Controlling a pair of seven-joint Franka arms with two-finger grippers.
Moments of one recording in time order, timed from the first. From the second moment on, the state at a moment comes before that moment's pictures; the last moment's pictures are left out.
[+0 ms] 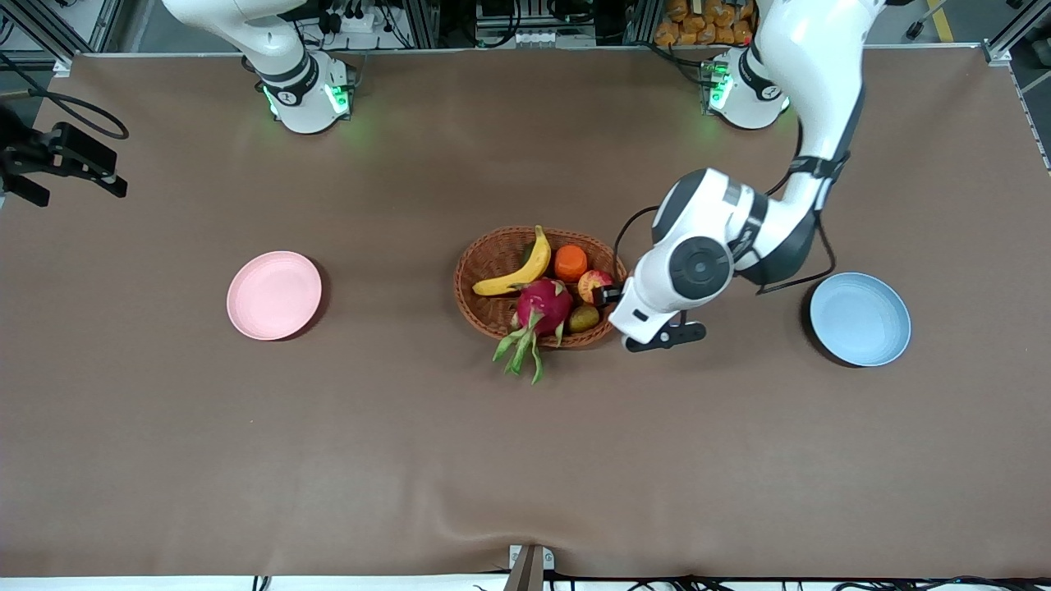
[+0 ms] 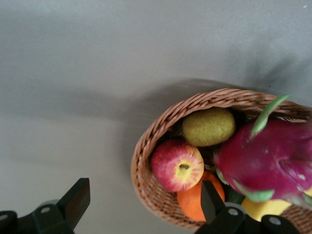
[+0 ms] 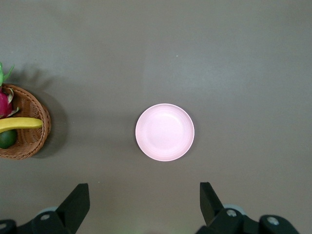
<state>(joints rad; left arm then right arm) -0.44 0.57 -0.11 -1.54 -0.13 1.89 -0.67 0.25 0.00 -0.25 -1.43 0.05 1.42 -0.09</state>
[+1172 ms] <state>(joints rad) -0.50 0.69 -0.11 -1.54 -0.20 2.00 -0.67 0.47 0.18 -0.24 -1.45 0.14 1.51 0.11</state>
